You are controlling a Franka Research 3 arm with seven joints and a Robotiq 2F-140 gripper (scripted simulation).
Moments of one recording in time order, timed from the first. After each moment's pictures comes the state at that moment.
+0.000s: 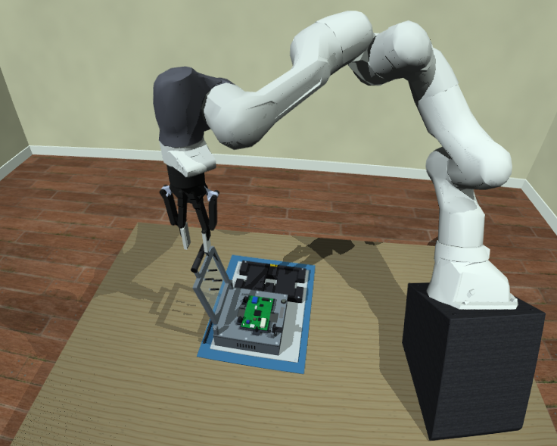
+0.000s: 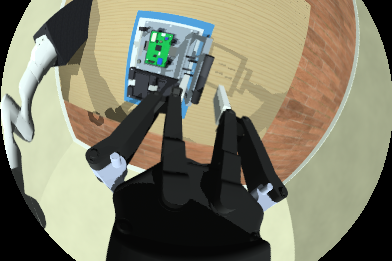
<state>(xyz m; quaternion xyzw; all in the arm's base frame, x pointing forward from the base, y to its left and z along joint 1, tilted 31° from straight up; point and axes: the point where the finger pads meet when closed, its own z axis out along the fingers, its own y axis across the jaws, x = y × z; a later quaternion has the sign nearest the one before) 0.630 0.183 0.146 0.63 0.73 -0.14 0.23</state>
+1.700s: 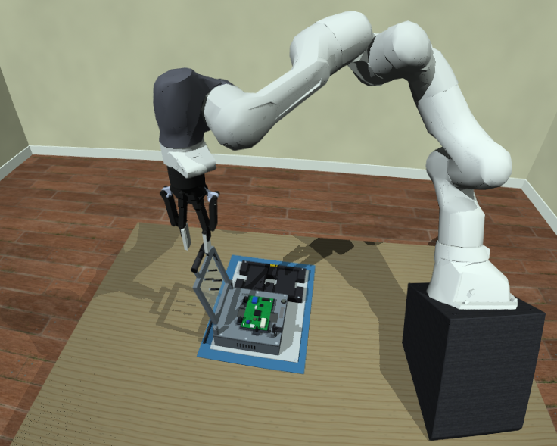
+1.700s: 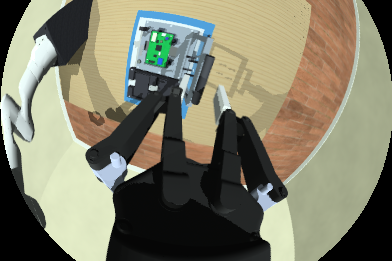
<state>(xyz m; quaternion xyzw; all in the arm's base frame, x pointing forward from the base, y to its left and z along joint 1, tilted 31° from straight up) 0.630 0.182 0.144 0.63 0.73 -0.14 0.23</state>
